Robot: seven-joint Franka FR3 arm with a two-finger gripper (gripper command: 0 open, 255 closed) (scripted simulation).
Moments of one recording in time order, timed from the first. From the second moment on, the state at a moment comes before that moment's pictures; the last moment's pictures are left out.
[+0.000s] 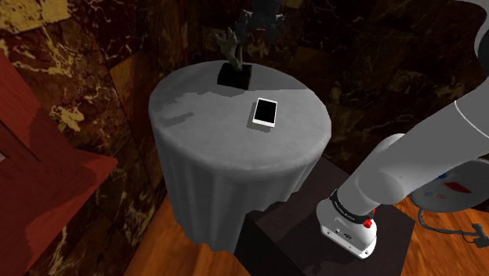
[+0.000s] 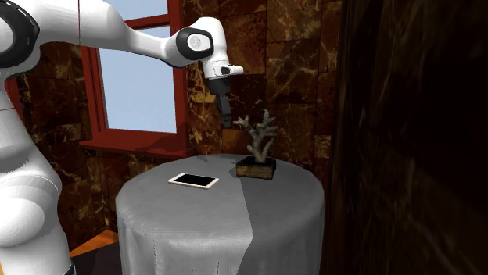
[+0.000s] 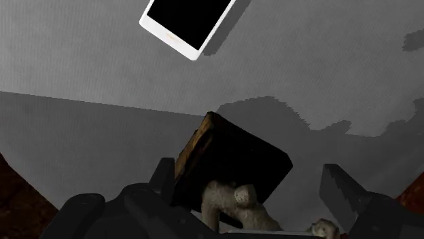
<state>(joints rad) -0.03 -0.23 0.06 -1.89 -0.01 1.82 0.44</state>
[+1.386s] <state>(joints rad) -0.04 -0.03 0.07 -1.72 -0.01 2.25 0.55</state>
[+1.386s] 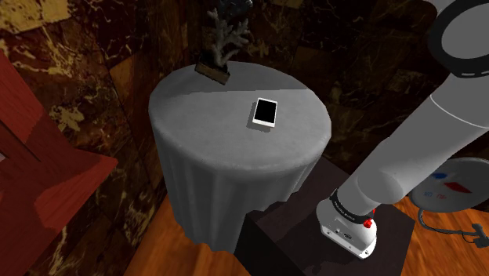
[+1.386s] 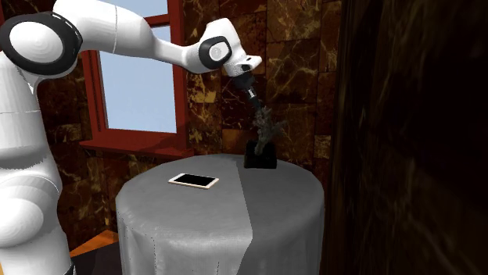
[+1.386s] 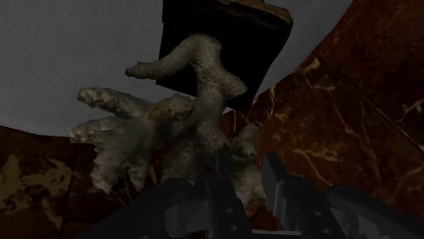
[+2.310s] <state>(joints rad) -0.05 0.02 0.07 -1.55 -0.02 1.86 0.56</state>
